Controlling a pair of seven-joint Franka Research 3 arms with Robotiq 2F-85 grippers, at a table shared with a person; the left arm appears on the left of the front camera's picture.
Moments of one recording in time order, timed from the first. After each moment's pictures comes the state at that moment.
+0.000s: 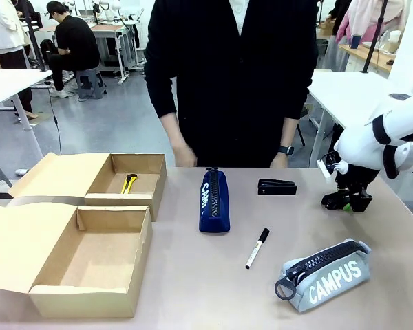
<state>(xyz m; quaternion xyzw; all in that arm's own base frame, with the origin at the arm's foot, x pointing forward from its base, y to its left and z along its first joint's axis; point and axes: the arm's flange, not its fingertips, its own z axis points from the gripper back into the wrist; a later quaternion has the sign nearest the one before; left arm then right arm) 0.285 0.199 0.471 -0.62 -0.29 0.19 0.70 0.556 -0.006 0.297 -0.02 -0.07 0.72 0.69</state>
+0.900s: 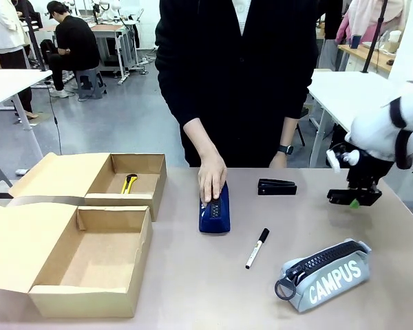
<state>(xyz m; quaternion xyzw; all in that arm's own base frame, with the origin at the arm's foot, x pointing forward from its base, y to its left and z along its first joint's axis) 0.285 0.199 0.471 -0.62 -0.29 0.19 0.70 0.526 -0.023 0.348 0.02 -0.06 0.65 0.75</state>
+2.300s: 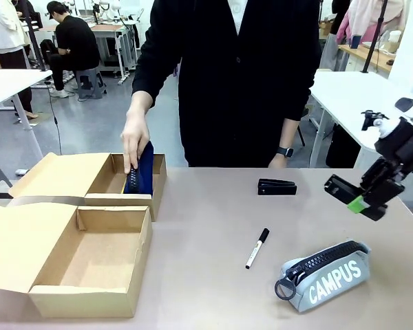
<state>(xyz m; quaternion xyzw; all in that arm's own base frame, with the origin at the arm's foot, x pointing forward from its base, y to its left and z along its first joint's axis) 0.285 0.200 0.471 -0.62 -0.29 0.19 0.70 0.345 0.069 0.471 0.21 -0.13 0.49 0.84</state>
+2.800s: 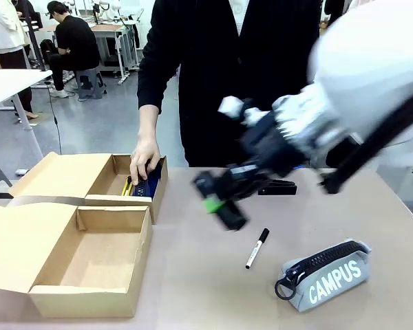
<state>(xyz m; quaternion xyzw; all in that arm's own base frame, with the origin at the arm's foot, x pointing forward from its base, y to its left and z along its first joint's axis) 0.285 0.199 0.471 -0.62 -0.29 0.19 0.70 0.289 0.325 0.483 0.33 -0.10 0.32 0.88</state>
